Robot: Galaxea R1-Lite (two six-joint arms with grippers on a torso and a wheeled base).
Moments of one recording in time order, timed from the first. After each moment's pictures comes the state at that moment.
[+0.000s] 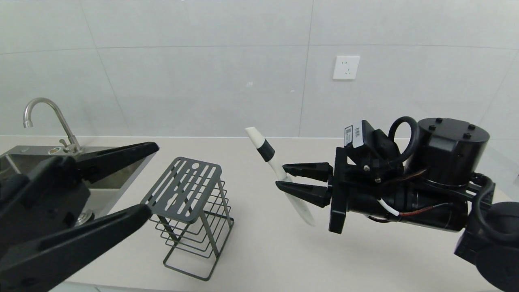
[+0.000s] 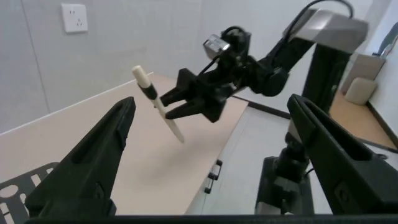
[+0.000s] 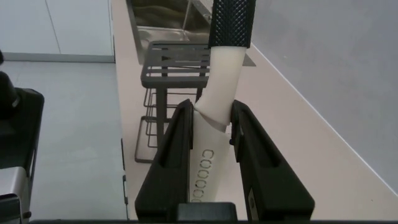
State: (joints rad) left arm -0.50 1.07 -0.39 -0.92 -0.64 -0.25; right arm 0.70 1.72 -0.68 -0.93 0.53 -0.27
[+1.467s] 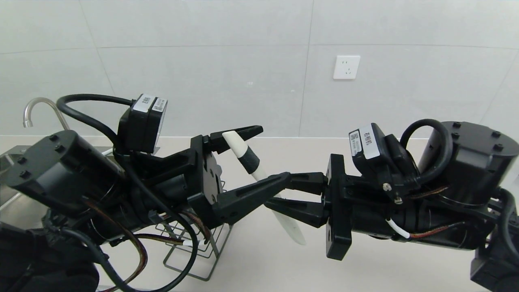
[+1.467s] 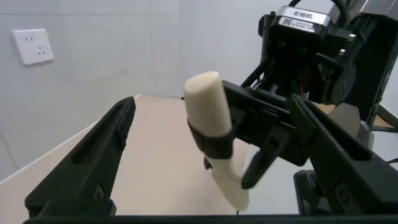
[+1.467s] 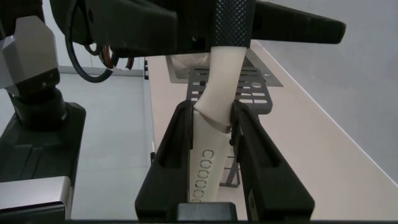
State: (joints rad) left arm -0.68 1.69 -0.52 -1.53 -0.63 -0.19; right arm 0.81 1.68 -0.66 -0.96 0.52 -0.21
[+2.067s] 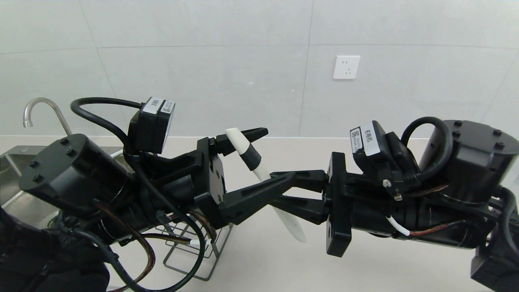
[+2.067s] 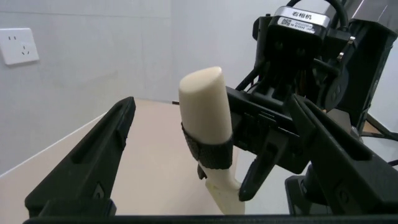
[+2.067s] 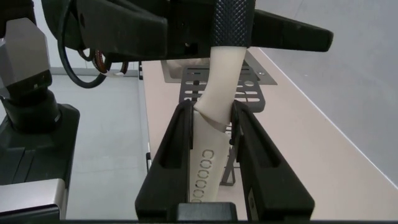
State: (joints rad) left arm -0.69 1.72 -0.53 -1.57 -0.63 -0.23; right arm 0.81 1.68 -0.67 -0.96 0.51 -0.21
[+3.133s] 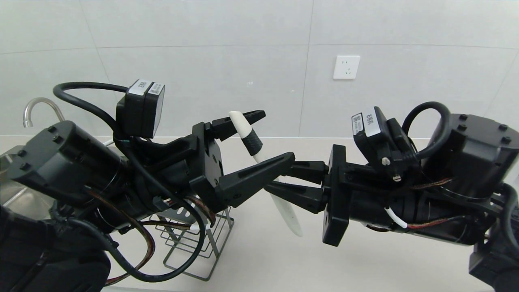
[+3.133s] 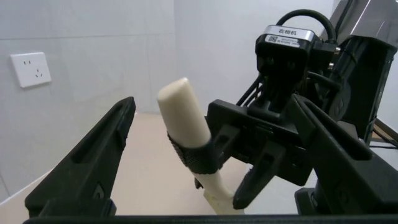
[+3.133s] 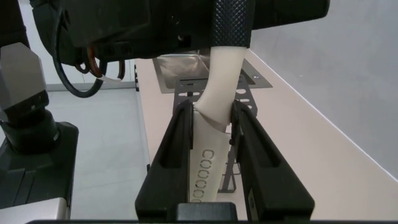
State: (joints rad) left arm -0.68 1.71 -0.58 -1.57 -0.62 -0.23; right arm 0.81 1.68 -0.69 -0.98 0.47 -0.13
